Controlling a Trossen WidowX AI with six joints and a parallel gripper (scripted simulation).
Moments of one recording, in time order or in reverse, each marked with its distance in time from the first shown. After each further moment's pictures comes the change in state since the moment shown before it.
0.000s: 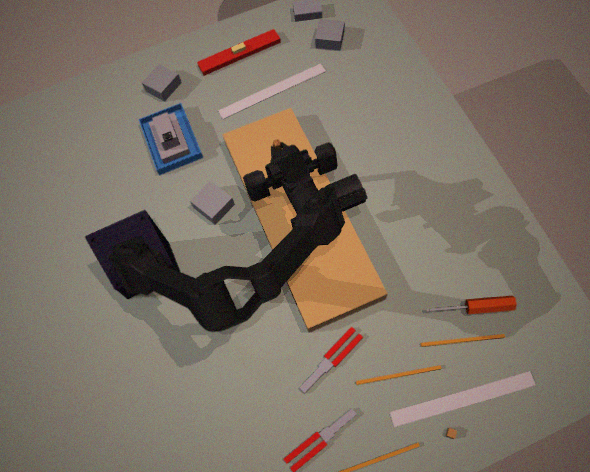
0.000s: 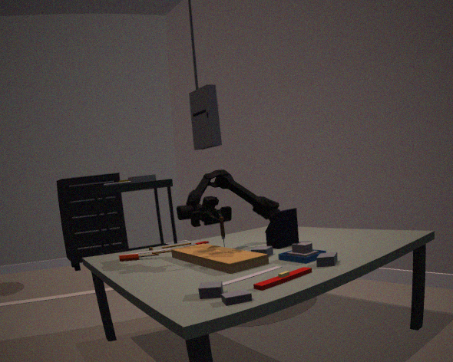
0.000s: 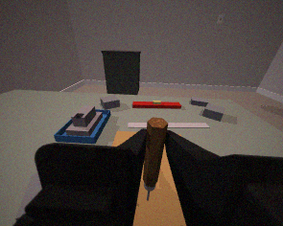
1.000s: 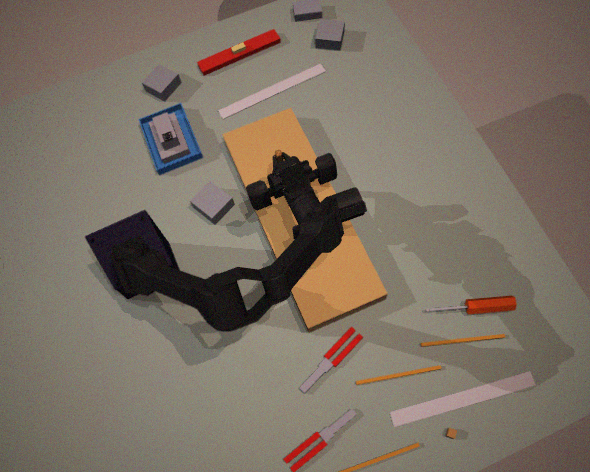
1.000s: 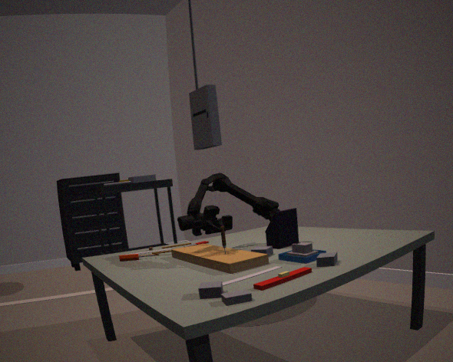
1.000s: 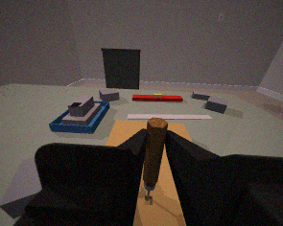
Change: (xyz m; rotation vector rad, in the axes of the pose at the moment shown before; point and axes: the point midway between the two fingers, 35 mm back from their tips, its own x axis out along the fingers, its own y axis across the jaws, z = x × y) arm 0.008 0.001 -0.038 -0.002 -0.004 0.001
